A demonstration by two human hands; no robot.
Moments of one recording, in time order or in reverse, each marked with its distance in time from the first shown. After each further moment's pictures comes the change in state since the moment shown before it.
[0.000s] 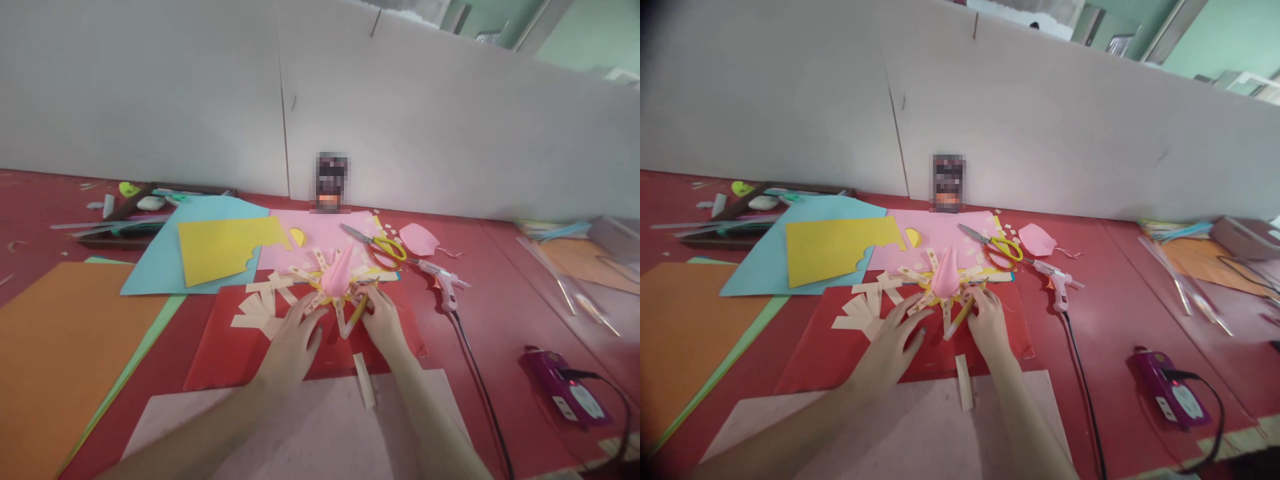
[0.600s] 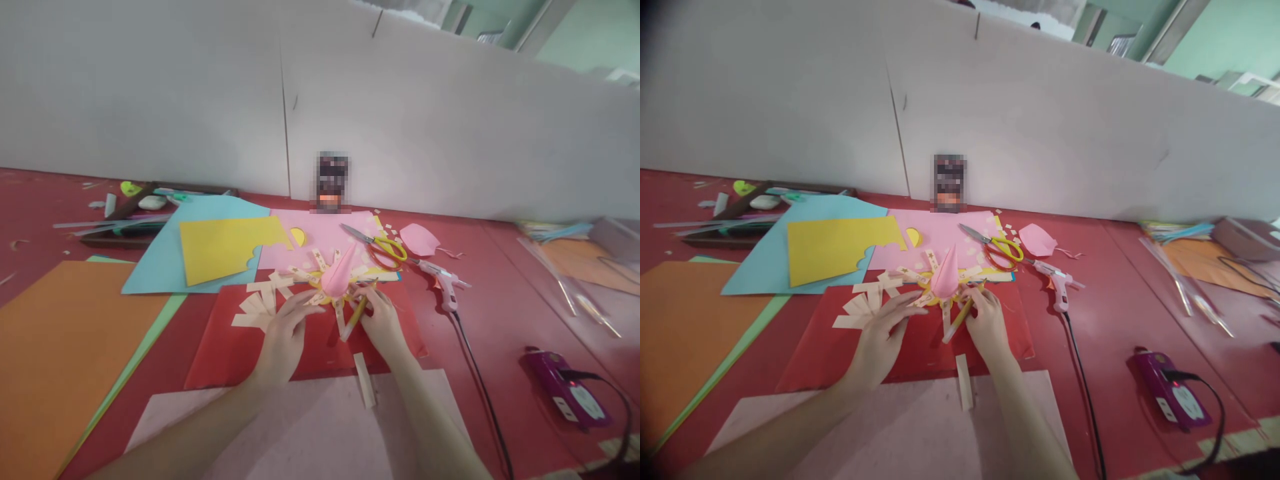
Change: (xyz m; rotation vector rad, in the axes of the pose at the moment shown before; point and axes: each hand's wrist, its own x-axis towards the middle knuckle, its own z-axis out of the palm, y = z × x) left_hand 0.007 -0.007 -0.005 -0.366 0.141 -0.113; right_hand -0.001 -0.001 0.000 -0.039 -0.004 -0.043
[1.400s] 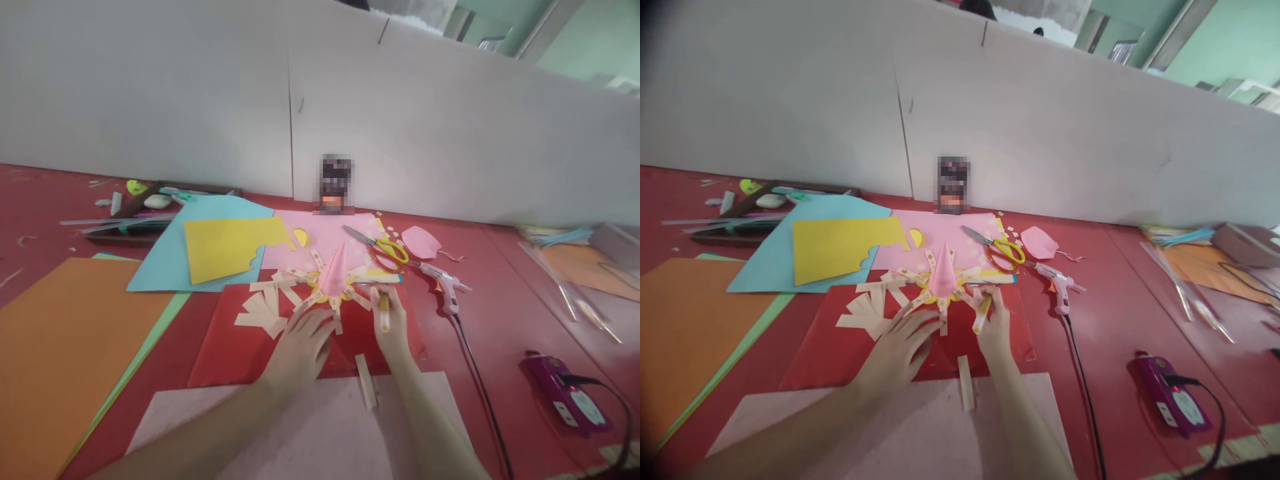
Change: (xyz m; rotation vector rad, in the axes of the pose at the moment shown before) left_hand -0.012 0.012 0.004 0.456 -0.262 0.331; right_hand -0.005 -0.017 -0.005 0.362 0.235 0.223
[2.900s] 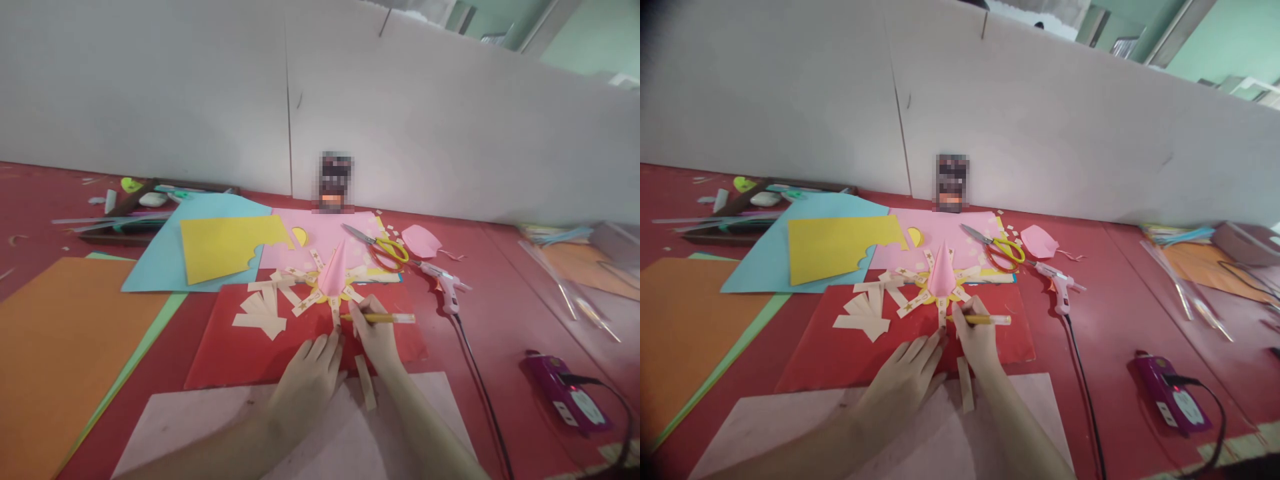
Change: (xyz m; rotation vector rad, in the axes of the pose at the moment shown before) left_hand -0.021 0.030 0.015 0.406 -0.126 0.095; right_hand -0.016 -0.007 0.018 0.126 -0.172 0.136
